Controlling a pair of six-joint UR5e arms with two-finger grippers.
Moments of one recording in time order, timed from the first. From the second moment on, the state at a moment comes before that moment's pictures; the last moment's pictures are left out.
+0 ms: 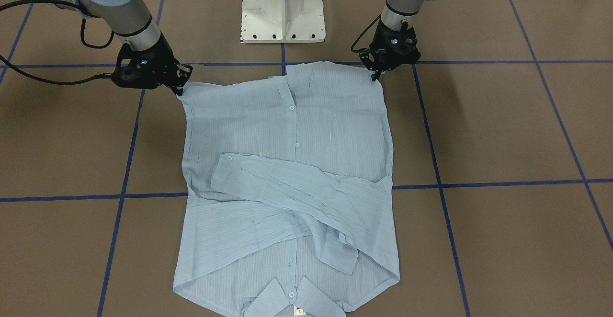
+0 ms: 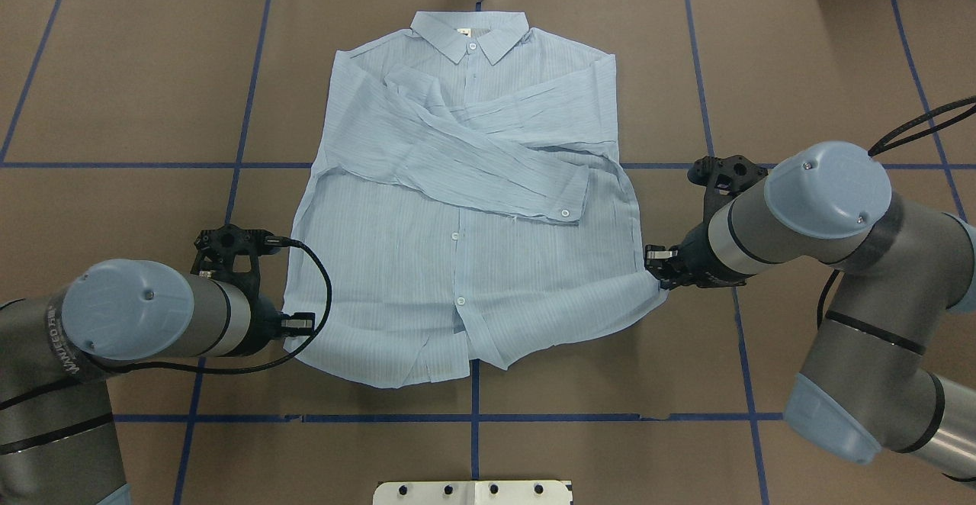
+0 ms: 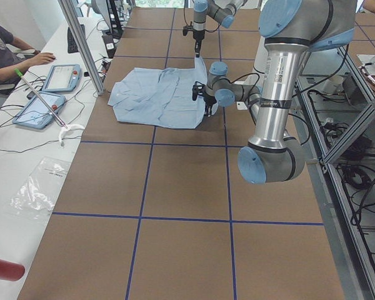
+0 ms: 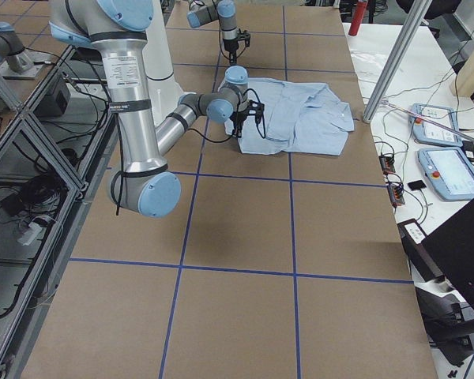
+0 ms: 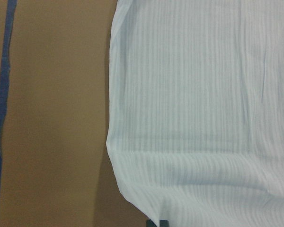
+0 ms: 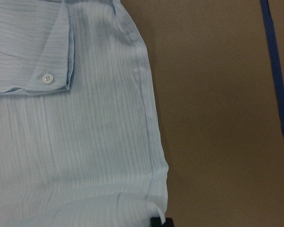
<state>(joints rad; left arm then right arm) -0.39 -1.75 -2.09 -1.75 -1.73 -1.30 0.61 -1.37 2.04 -1.45 1.99 1.34</state>
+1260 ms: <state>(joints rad) -0.66 -1.89 -2.00 -1.83 -1.89 -1.21 0.80 -1.25 2.00 -1.46 2.12 1.28</state>
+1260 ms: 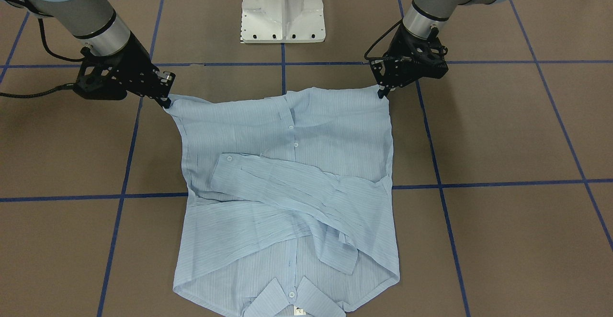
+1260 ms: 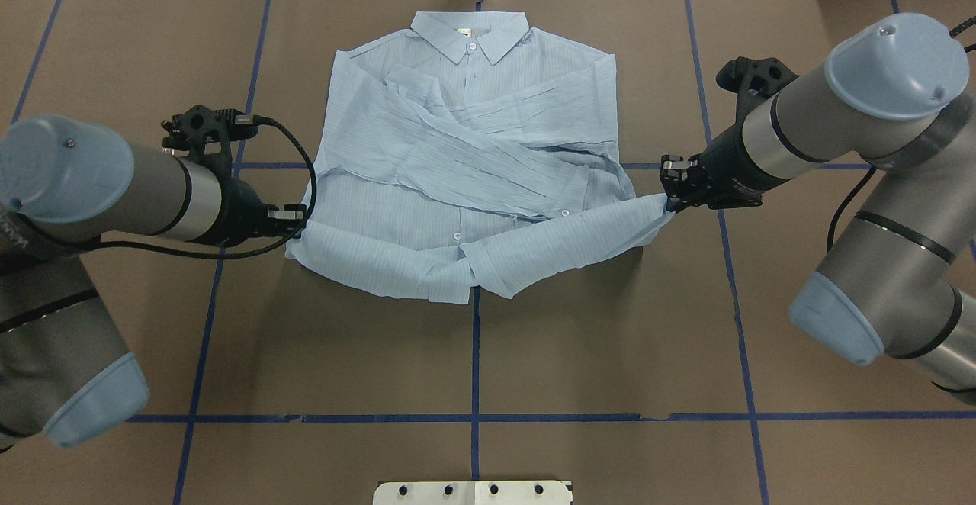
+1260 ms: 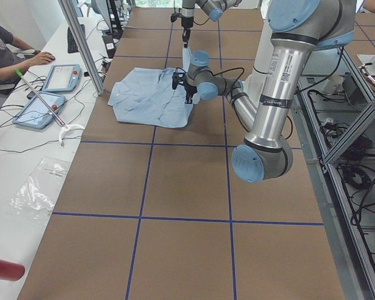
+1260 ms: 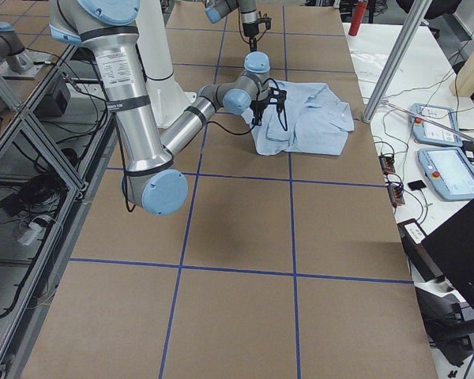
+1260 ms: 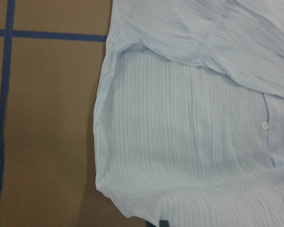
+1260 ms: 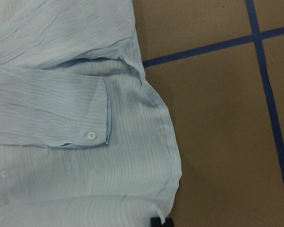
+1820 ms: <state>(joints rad) -0.84 -2.03 -1.71 -1.99 -1.93 -1.21 0.90 -1.09 1.81 -1.46 2.14 1.25</state>
